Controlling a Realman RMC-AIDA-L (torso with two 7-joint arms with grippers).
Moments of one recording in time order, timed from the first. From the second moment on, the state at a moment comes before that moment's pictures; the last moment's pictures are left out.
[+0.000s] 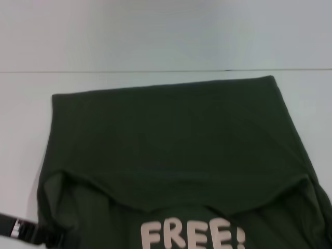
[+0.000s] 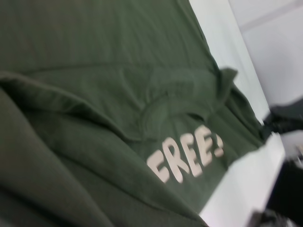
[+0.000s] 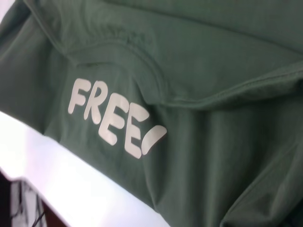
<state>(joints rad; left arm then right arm) -0.56 -2.00 0.36 0.75 2.66 2.00 -2.07 0.61 1.91 -0.73 -0.72 -2.59 -1.85 2.26</state>
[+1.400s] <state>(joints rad) -0.52 -2.00 0.02 0.61 2.22 1.66 -2.01 0.58 1.97 -0.34 -0.51 -2.16 -1.46 2.06</state>
